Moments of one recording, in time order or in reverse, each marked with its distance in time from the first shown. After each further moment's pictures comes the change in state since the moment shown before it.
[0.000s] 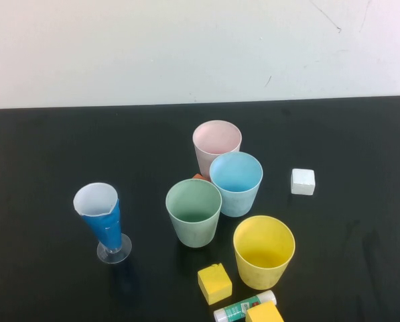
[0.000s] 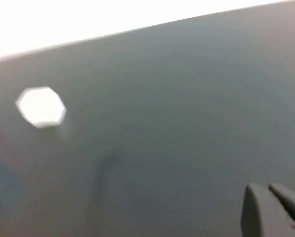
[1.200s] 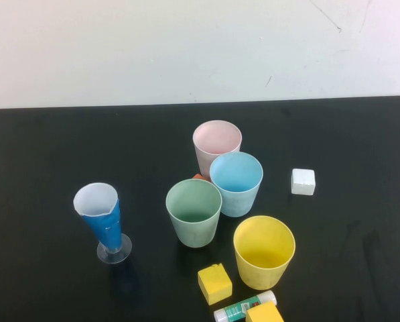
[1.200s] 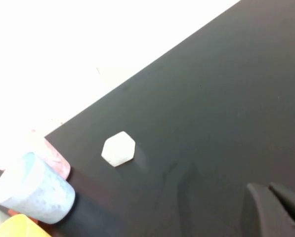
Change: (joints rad) right arm 0.000 0.000 0.000 0.339 -0.026 0.093; left arm 0.000 -0.001 0.000 -0.281 -0.358 -0.863
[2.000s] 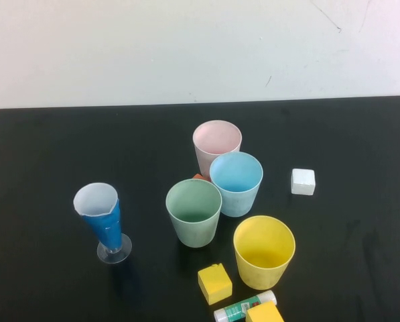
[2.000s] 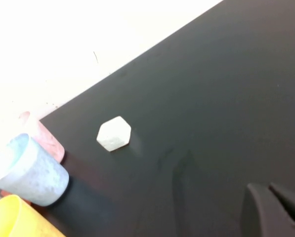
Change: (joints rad) right arm 0.000 0.000 0.000 -0.002 0.034 -0.032; left arm -0.061 0.545 -0.805 0.252 0.988 0.819
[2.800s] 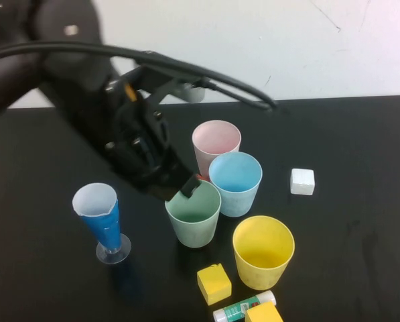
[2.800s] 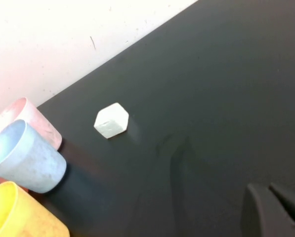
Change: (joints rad) right arm 0.000 0.000 0.000 -0.004 0.037 0.000; left arm -0.495 1.018 -0.742 -0.061 0.445 0.176
